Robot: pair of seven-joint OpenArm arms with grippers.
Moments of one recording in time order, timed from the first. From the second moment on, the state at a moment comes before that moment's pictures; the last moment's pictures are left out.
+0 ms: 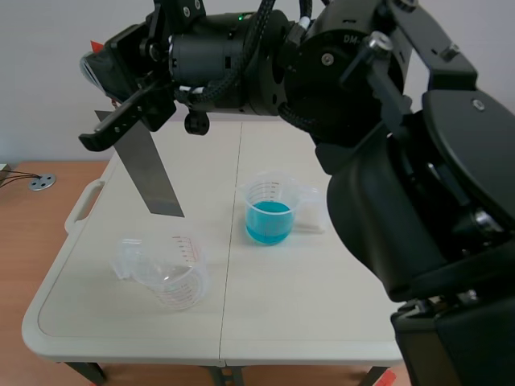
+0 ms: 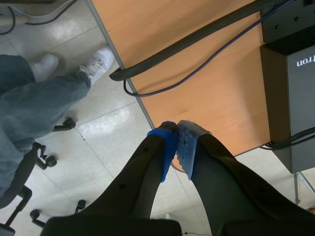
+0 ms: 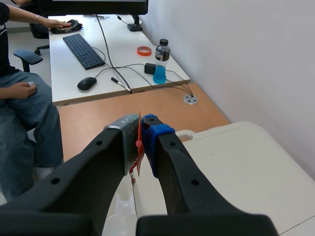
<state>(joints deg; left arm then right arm) 78.6 -32.6 -8.7 94.4 -12.7 -14.8 7.9 10.4 -3.9 -22.2 102.9 13.8 44.9 -29.5</state>
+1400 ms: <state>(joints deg) 71.0 -32.6 -8.7 96.9 -14.0 -14.9 9.0 22.1 15.2 -12.1 97.5 25.8 45.4 -25.4</state>
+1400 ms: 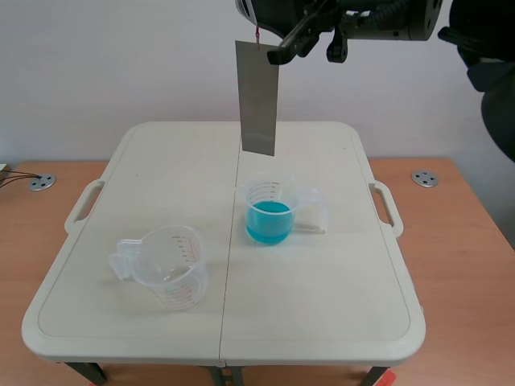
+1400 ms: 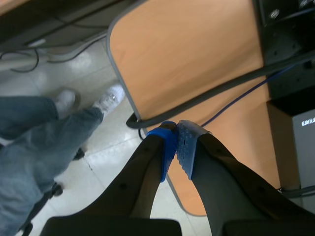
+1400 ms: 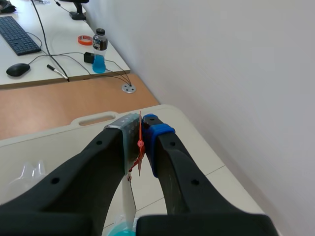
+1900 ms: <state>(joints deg) 54.8 -40.0 -8.7 108.4 -17.0 -15.0 9.4 24.6 15.2 -12.1 88.9 32.1 45.3 -25.2</state>
